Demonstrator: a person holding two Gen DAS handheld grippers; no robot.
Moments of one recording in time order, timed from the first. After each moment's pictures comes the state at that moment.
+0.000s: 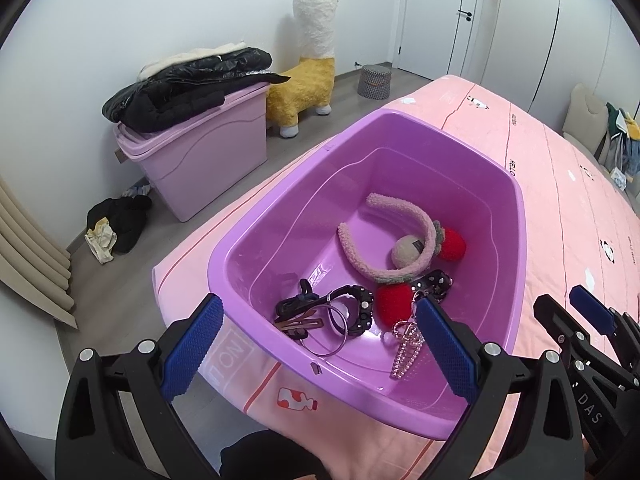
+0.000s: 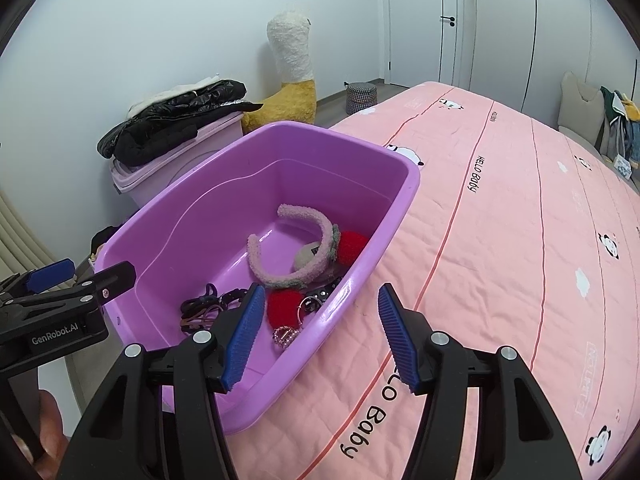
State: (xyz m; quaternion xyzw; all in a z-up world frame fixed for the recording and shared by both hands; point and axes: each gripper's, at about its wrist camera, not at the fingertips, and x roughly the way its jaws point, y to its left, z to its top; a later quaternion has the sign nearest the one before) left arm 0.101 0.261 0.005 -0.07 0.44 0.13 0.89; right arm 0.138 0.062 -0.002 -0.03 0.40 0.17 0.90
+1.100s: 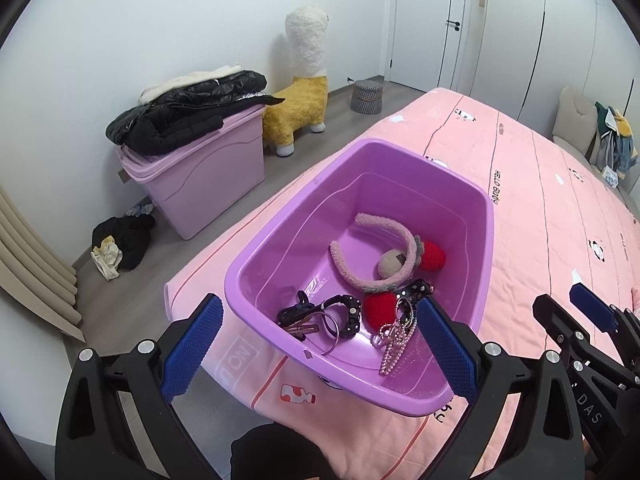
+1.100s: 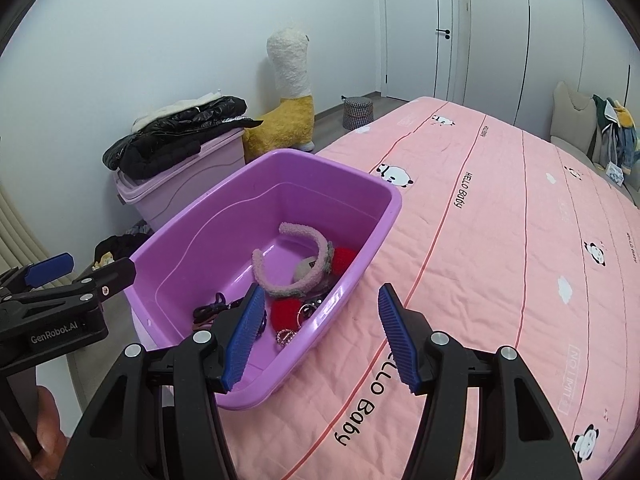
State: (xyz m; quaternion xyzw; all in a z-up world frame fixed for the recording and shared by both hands) left arm 0.080 0.243 0.056 -0.05 0.41 0.13 0.90; right arm 0.111 0.049 0.045 -0.02 0.38 0.16 0.91
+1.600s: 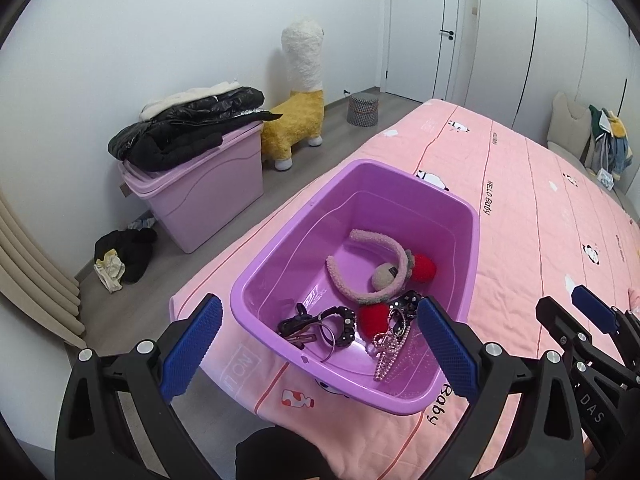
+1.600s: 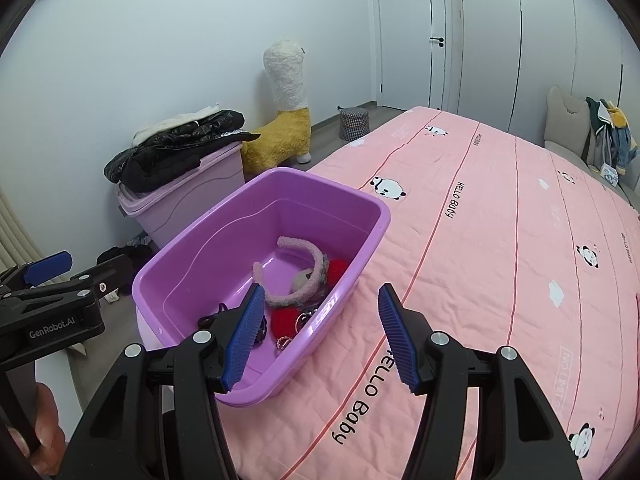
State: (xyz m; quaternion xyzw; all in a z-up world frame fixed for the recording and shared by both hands) left arm 0.072 0.233 0.082 -0.04 0.40 0.13 0.91; right arm 0.097 0.038 0.070 -0.01 0.37 0.15 0.92
